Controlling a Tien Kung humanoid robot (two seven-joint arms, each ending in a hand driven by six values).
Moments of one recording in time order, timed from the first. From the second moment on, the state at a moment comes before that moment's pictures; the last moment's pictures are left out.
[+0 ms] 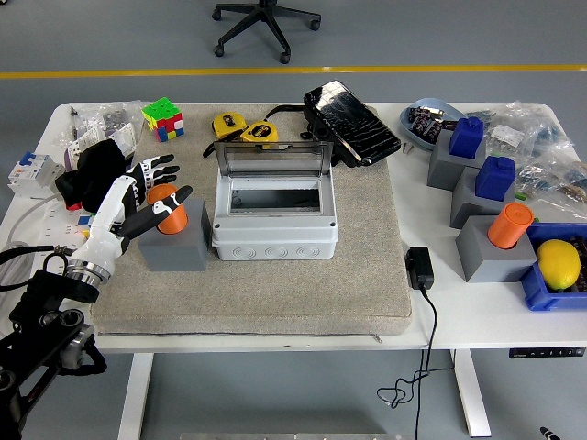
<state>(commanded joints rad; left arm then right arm) -0.21 0.34 -0.99 -1.28 1.05 0.28 -0.30 0.04 -0.23 0.83 0.43 -0.11 -0.23 -0.04</state>
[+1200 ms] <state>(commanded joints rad) -0.27 0.30 -0.92 -1.20 0.79 0.24 -0.37 0.03 -0.23 0.82 0.43 -0.11 -0.23 -0.04</state>
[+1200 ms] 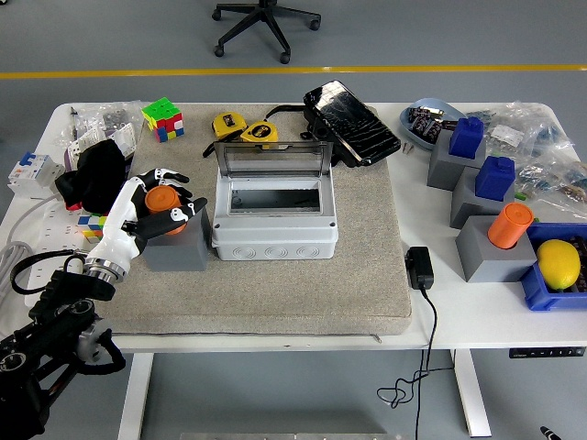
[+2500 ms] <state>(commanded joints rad) -0.53 0.34 -0.70 -1.39 1.33 0.41 -0.12 0.04 -0.24 0.82 0.43 -0.11 -0.23 -0.03</state>
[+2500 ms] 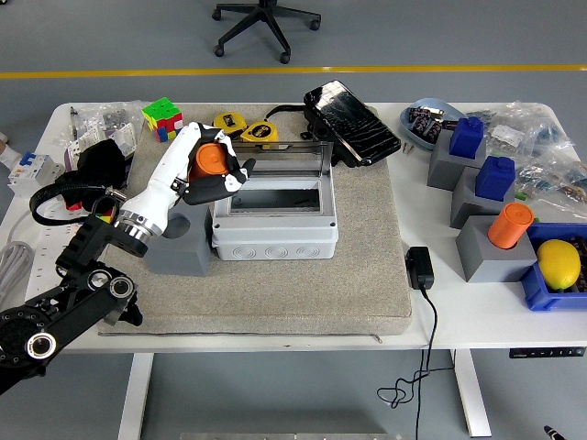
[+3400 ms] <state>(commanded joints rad) -0.86 0.13 -0.34 -1.20 1.71 0.37 0.41 0.04 -0.24 0.80 0.43 -0.10 -0.23 -0.03</state>
